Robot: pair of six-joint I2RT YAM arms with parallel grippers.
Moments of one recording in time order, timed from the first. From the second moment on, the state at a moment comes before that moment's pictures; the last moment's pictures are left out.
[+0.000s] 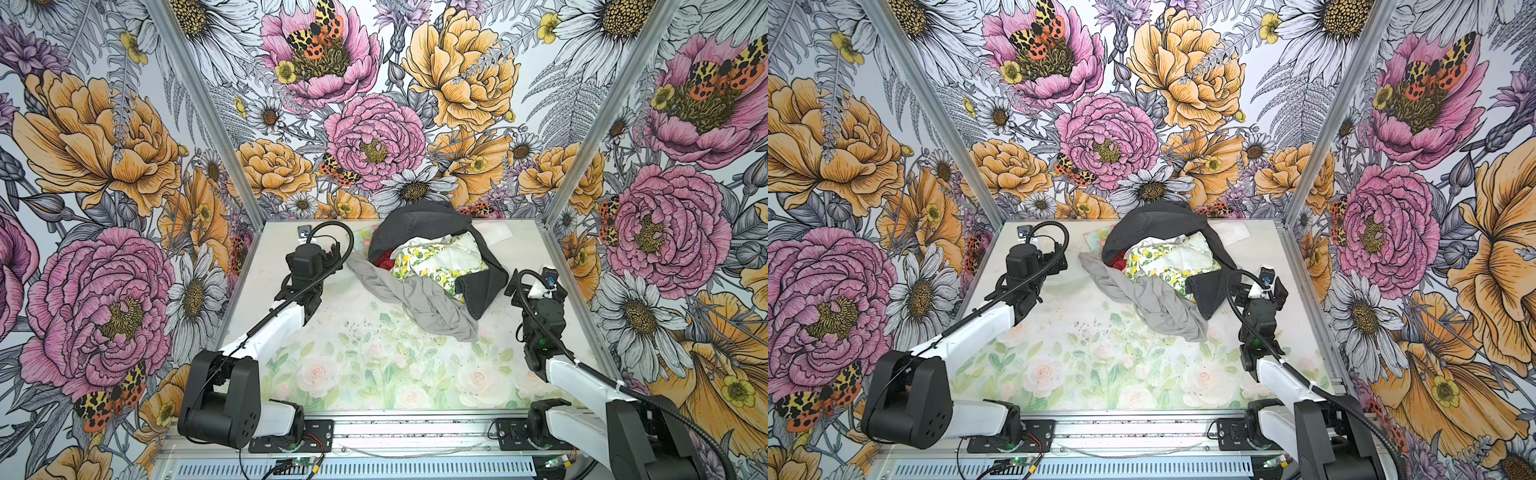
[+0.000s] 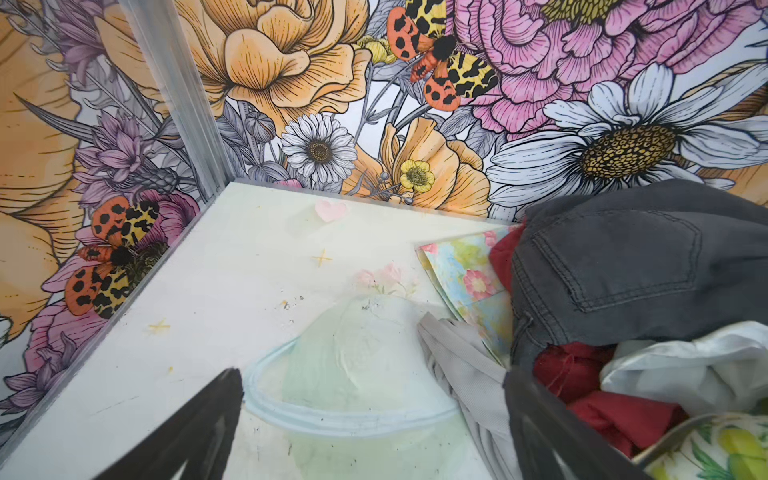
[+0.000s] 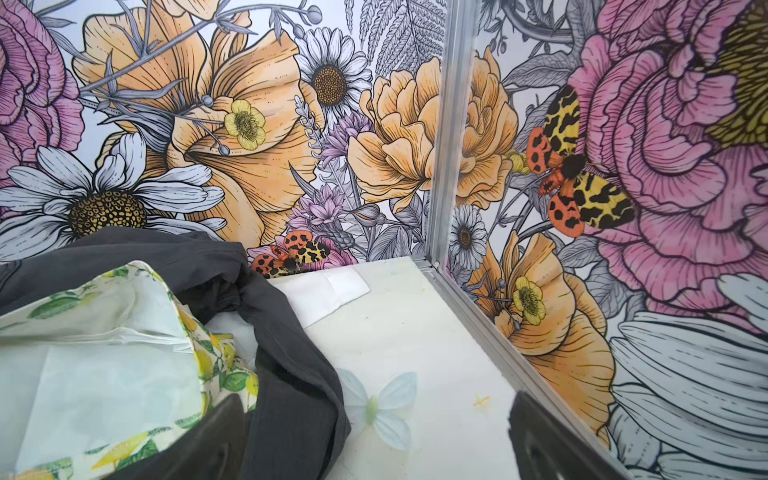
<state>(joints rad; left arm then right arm) -0.22 1.38 0.89 0.10 -0.31 -0.23 0.12 1.05 0.29 0.69 0.40 0.05</state>
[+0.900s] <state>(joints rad) -0.37 1.82 1.40 -0.37 0.15 -1.01 0.61 0.93 0.69 -0.06 0.10 -0.01</state>
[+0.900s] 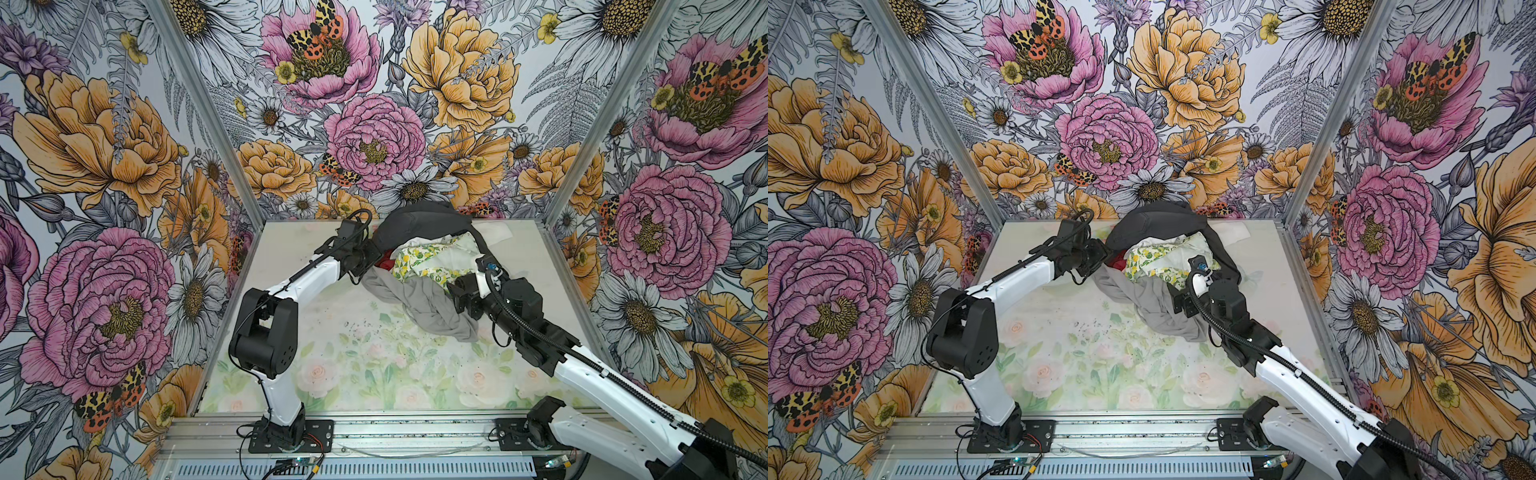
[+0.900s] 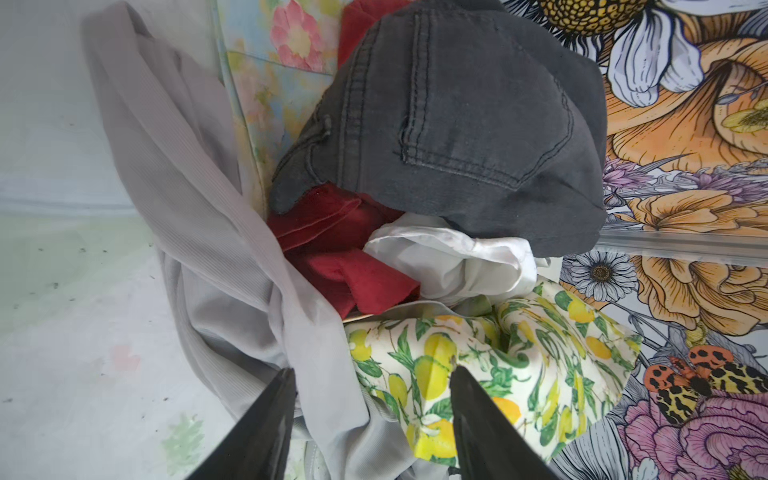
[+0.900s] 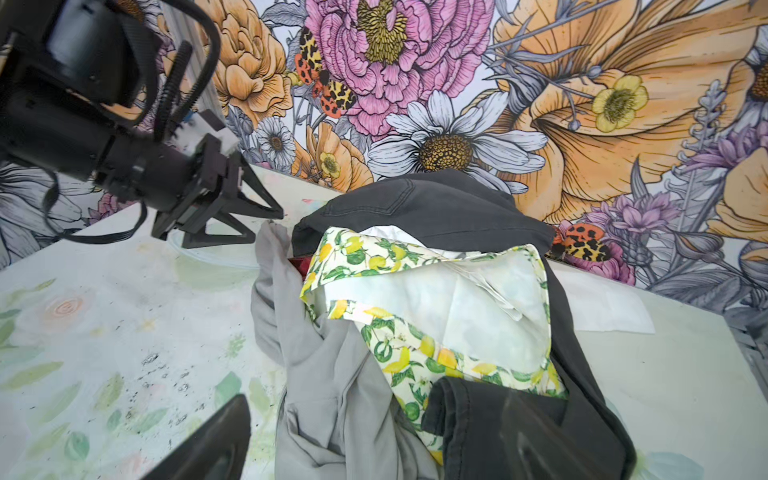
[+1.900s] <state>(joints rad) -0.42 2.04 1.58 -0.40 0.11 -1.15 0.68 0.94 0.65 -0.03 0.03 -0.13</state>
